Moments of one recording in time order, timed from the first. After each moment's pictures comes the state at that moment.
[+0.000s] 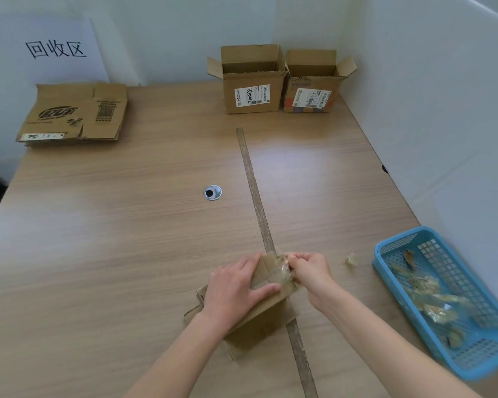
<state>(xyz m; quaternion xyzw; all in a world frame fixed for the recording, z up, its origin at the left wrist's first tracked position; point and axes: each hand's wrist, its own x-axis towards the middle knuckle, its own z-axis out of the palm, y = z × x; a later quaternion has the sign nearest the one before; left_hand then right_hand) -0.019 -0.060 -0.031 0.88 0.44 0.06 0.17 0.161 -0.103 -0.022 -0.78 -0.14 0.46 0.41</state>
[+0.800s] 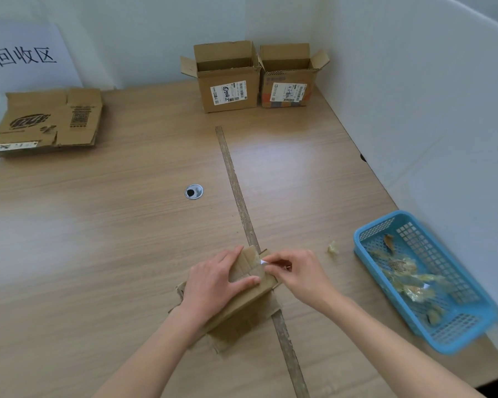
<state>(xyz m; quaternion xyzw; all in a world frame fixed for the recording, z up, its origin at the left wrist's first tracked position) -0.019 -0.057 -0.026 0.87 0.44 0.07 0.19 0.182 -0.141 -0.006 -0.70 -0.55 0.31 0.33</state>
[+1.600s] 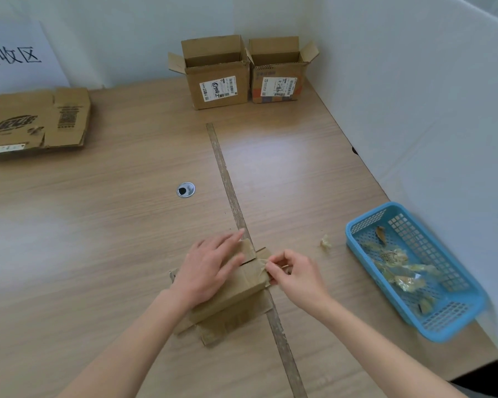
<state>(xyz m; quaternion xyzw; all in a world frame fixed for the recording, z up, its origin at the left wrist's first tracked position) -0.014 -0.038 -0.015 0.91 0.34 0.07 0.22 0.176 -0.162 -0.010 -0.76 -0.39 0.37 0.37</state>
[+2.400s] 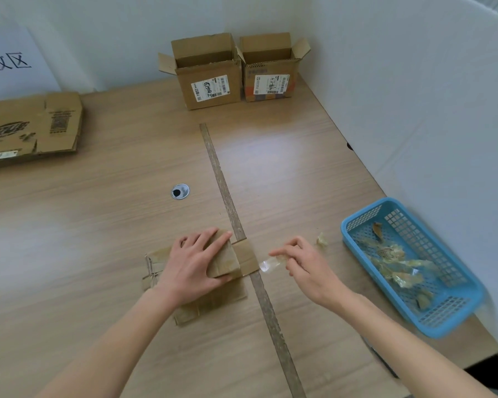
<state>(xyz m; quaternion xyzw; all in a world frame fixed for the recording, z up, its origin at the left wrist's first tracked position) -0.030 -0.021 -0.022 0.94 0.33 0.02 0.09 0.218 -0.170 -0.013 -0.70 -0.54 0.34 0.32</state>
